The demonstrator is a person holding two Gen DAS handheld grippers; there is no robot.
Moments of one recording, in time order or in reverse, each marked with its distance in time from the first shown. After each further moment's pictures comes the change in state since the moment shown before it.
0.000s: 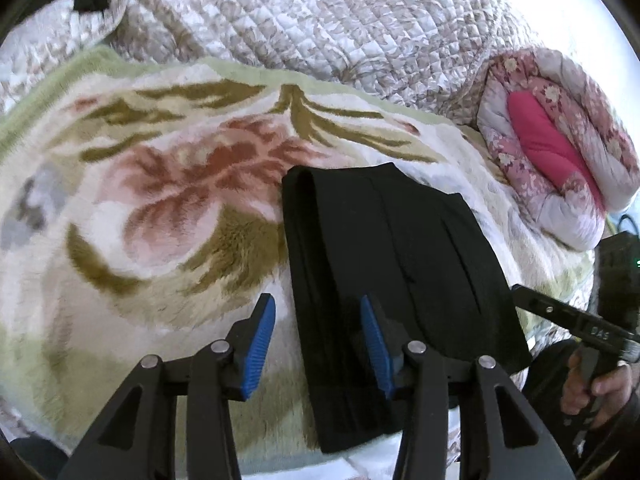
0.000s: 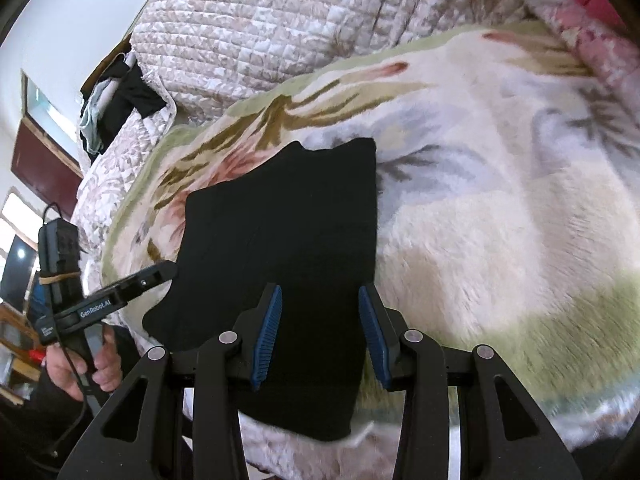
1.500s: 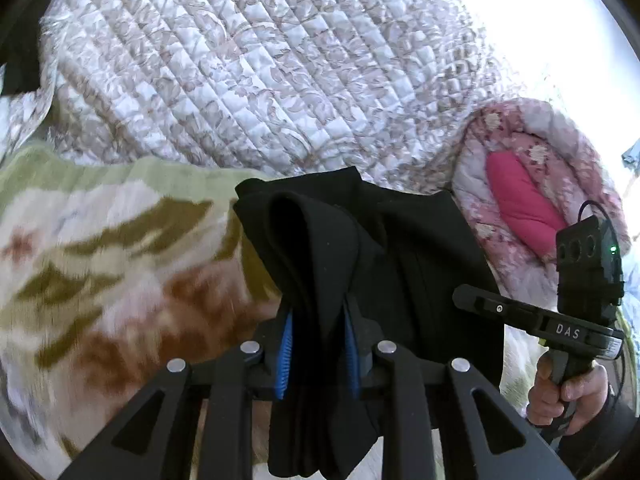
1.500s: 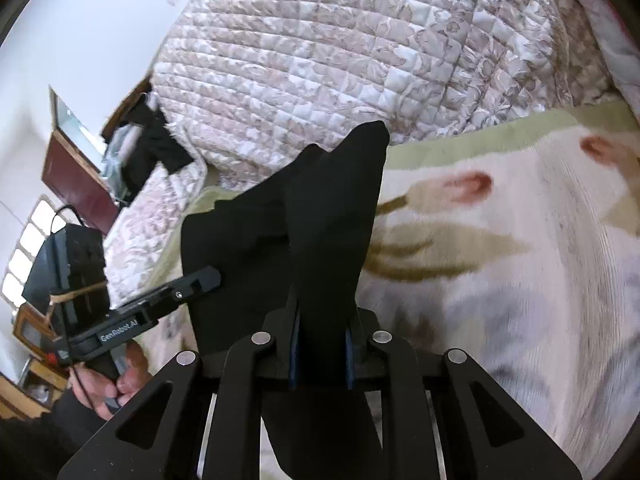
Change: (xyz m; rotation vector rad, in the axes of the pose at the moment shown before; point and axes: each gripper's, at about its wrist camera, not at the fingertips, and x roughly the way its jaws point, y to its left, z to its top) left arm 0.020 -0.022 0.140 0.081 -0.130 -0.089; right arm 0.044 0.029 0.142 -0.053 -0.075 0.116
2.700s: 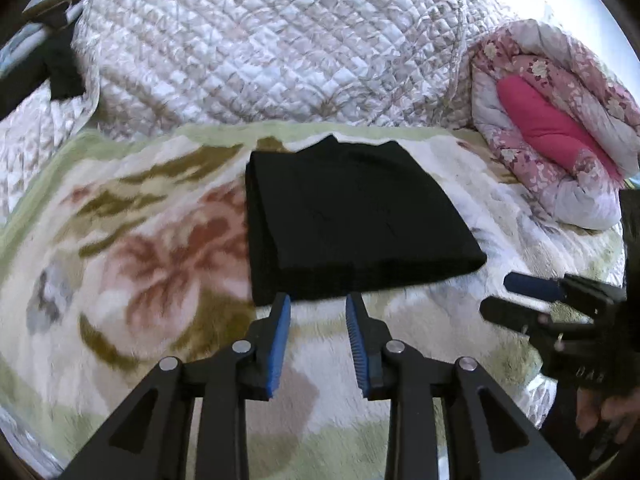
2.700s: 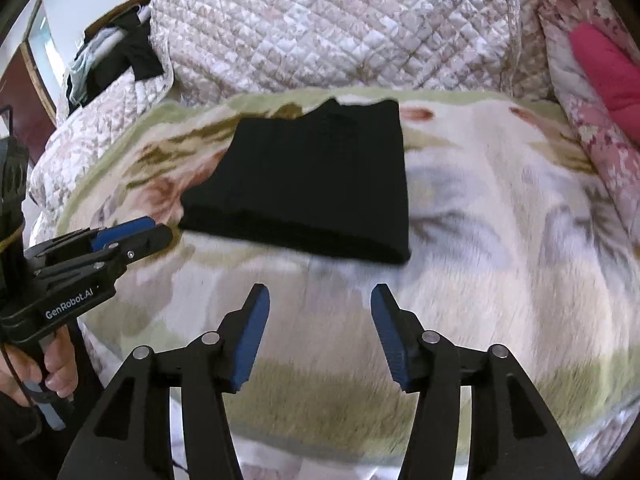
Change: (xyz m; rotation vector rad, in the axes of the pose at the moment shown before) left arm -0.031 -0.040 -0.112 0.107 0.031 0.227; right arm -0.035 0.046 -0.138 -0.188 0.066 -0.337
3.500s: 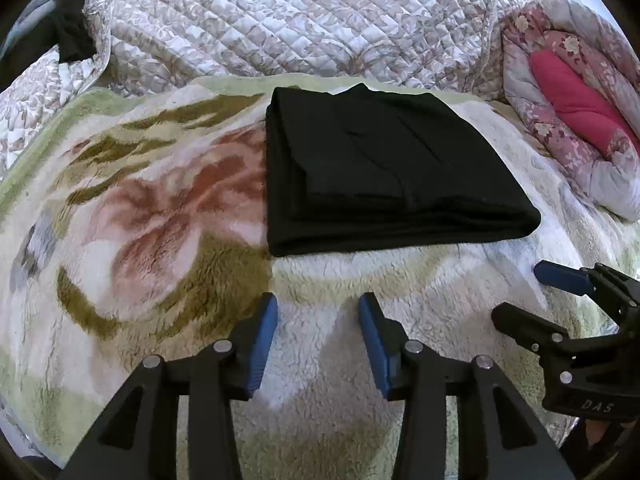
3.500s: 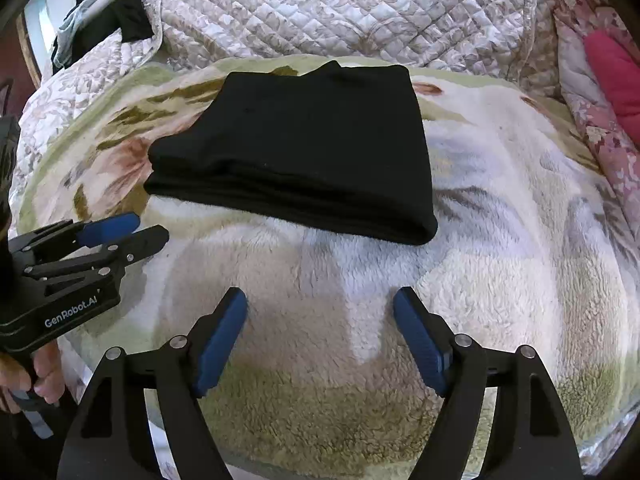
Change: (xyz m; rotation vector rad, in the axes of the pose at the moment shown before) left arm 0.039 0.012 -0.029 -0.028 0.069 0.075; right arm 0.037 0.010 -0.008 -0.043 0.029 -0.082
